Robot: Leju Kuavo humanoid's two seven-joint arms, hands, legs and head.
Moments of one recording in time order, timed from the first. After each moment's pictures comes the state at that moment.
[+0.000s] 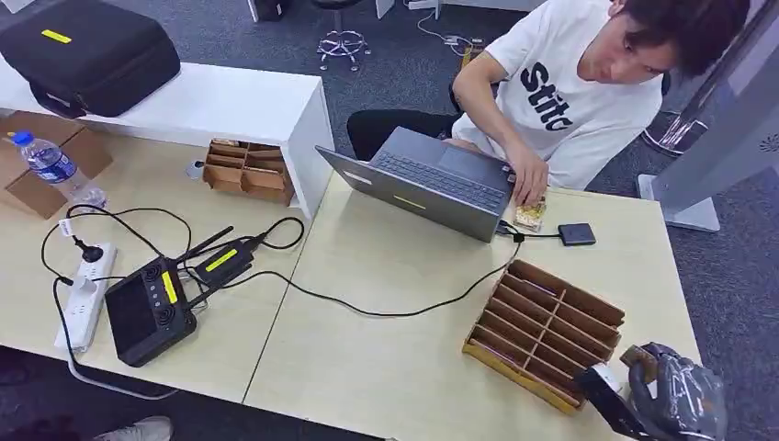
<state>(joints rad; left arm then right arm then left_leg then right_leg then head) -0.06 -0.14 1.18 -0.28 -1.51 -0.09 0.08 0.10 -0.09 -0.11 -1.49 1.18 -0.11 -0.10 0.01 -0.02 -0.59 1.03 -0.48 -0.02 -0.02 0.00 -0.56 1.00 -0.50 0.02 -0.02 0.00</state>
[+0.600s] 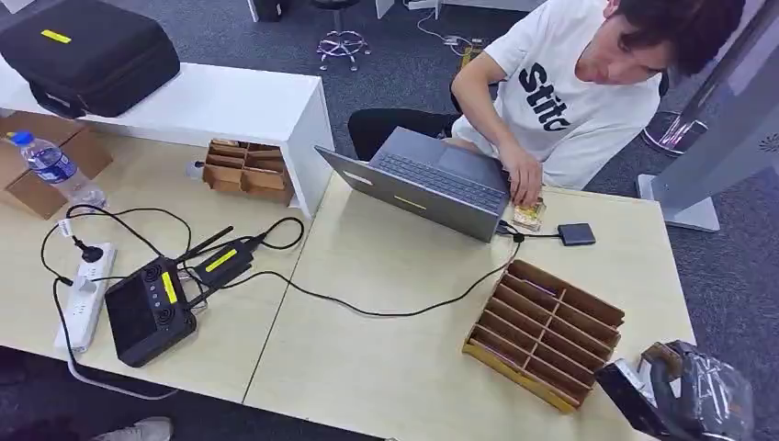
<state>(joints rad) -0.06 -0.14 1.19 -0.28 -1.51 -0.09 0.08 0.10 -0.09 -0.17 -1.52 1.17 -0.11 -0.11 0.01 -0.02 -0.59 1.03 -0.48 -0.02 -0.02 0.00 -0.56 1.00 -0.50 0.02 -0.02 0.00</state>
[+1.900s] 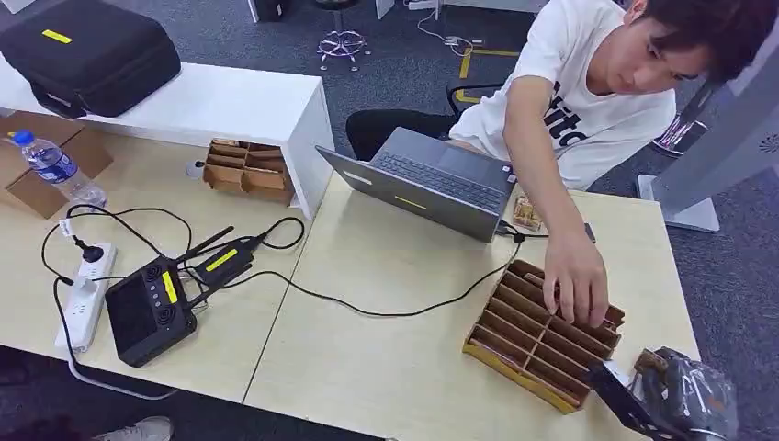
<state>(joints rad) -0.07 -0.14 1.19 -0.28 -1.51 -0.08 0.08 0.06 -0.09 -0.17 -1.41 1.28 -0.04 -0.06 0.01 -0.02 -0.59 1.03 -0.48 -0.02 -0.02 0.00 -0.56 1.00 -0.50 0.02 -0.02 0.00</state>
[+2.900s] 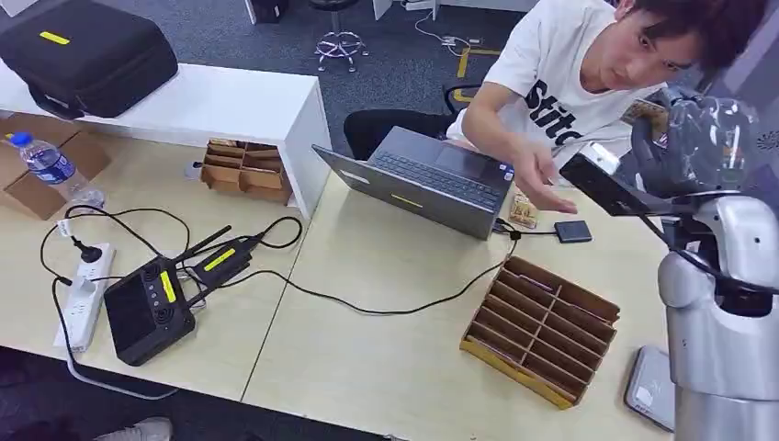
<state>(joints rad) -0.09 -0.12 1.16 -0.28 -1.53 -0.10 0.08 -0.69 -0.11 0.19 -1.42 1.26 0.03 -0.03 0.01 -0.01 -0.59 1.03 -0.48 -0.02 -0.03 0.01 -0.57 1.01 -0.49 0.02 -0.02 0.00</state>
